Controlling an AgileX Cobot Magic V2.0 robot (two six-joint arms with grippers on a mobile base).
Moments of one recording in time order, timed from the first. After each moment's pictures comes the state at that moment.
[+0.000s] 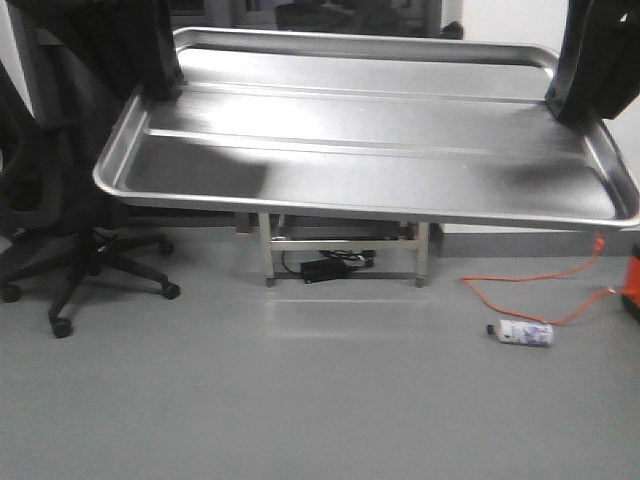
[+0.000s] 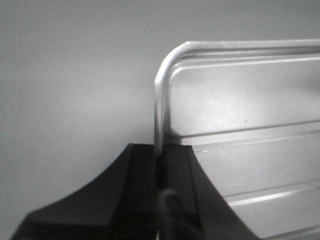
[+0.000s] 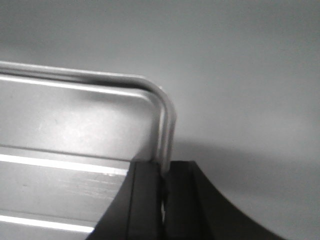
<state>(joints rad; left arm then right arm) -0.80 1.45 -1.35 0.15 1.08 -0.69 0.47 1.31 -1.13 -0.09 0.98 0.49</state>
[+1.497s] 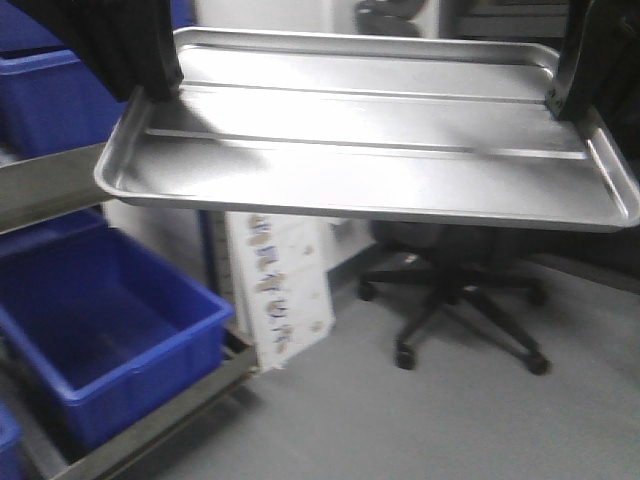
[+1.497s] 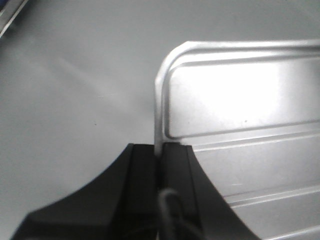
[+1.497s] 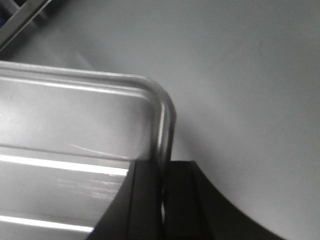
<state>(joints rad) -0.80 1.45 -1.35 0.15 1.08 -0.69 0.47 1.31 -1.13 -0.09 0.98 0.49</state>
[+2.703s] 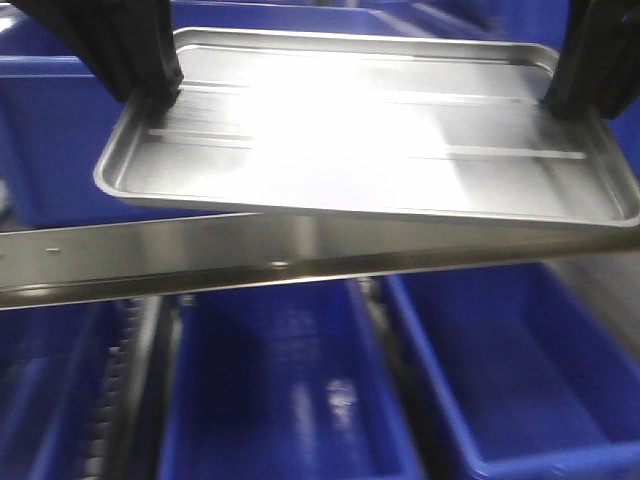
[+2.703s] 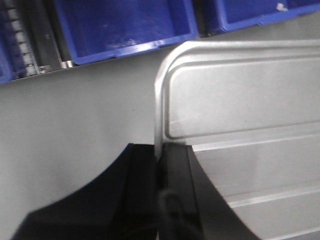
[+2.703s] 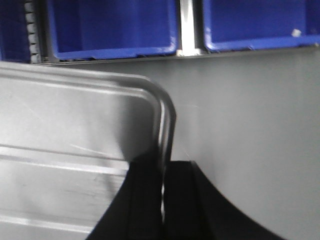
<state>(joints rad) -0.80 1.45 -1.35 0.15 1.08 -0.69 0.47 1.31 -1.13 -0.09 0.98 0.49</state>
